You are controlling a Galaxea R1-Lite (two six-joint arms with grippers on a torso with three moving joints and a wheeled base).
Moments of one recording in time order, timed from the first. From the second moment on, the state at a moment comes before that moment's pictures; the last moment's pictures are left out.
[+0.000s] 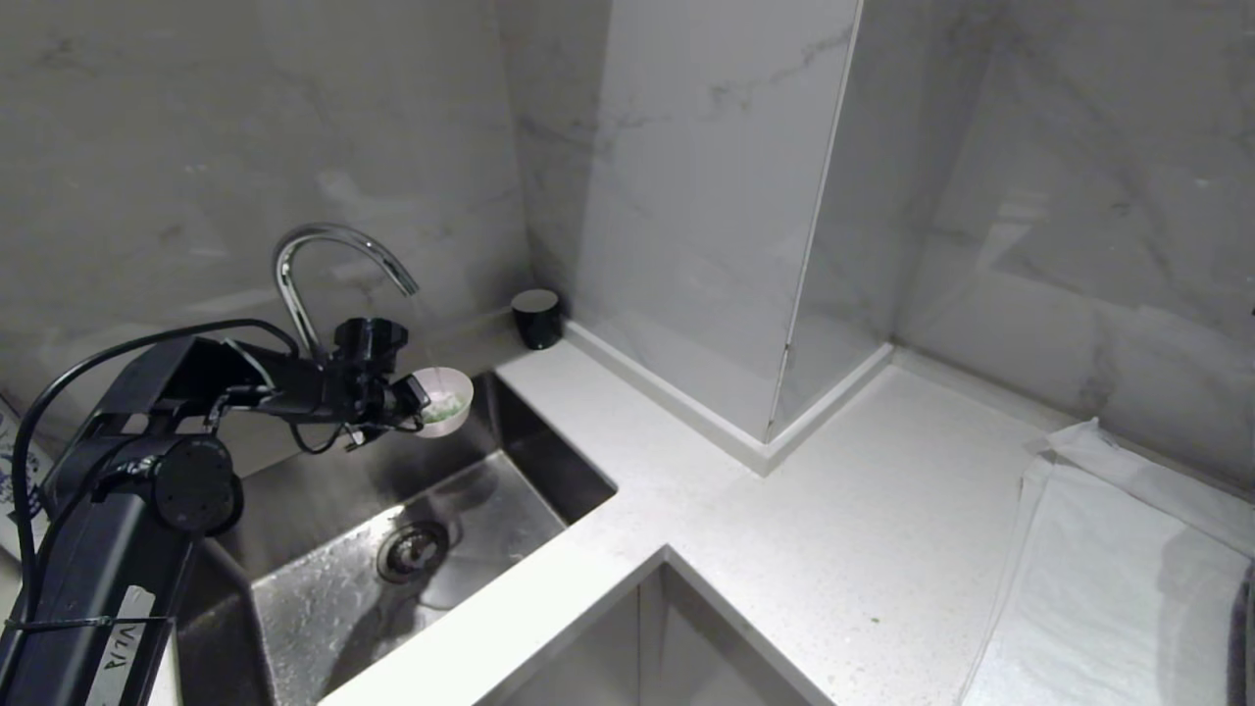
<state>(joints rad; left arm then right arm) 0.00 2.59 -1.90 0.00 0.20 -0.60 0.00 0.00 -0.02 0.06 0.02 -0.03</state>
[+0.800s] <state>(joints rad) 0.00 2.59 -1.90 0.00 0.20 -0.60 0.00 0.00 -0.02 0.06 0.02 -0.03</state>
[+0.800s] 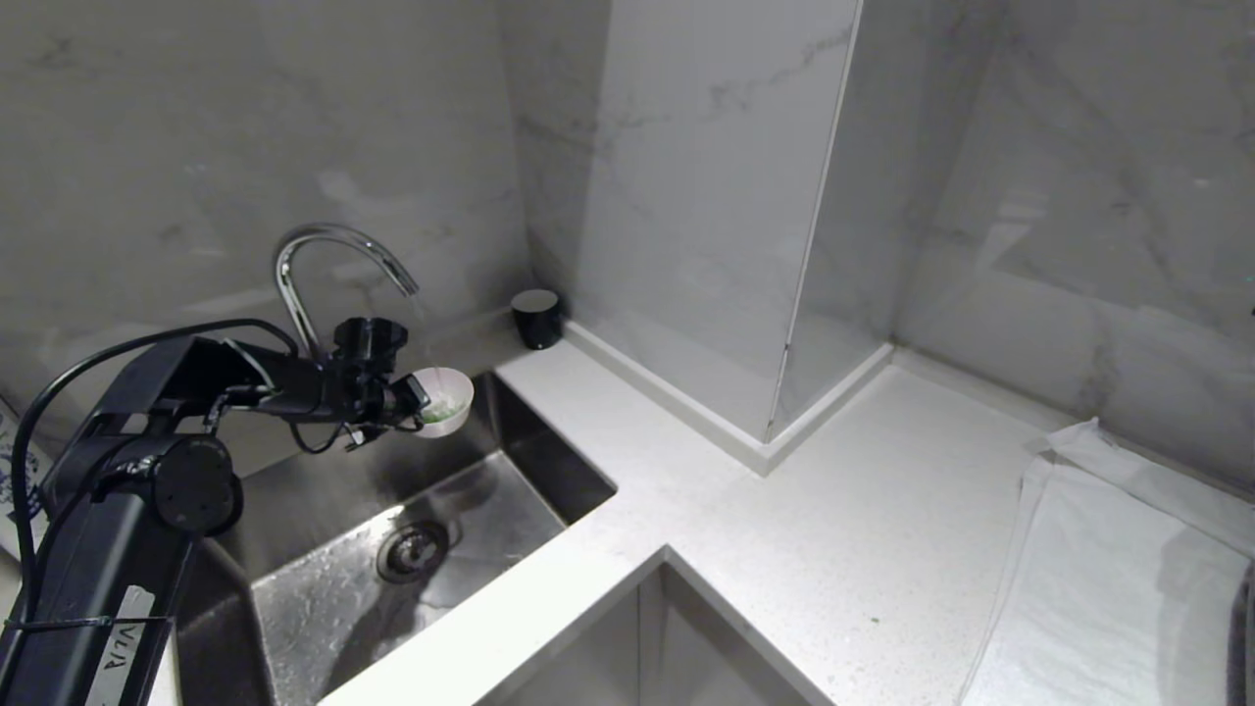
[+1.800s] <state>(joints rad) 0.01 2.59 -1.90 0.00 0.20 -0.61 0.00 0.00 -0.02 0.06 0.02 -0.03</state>
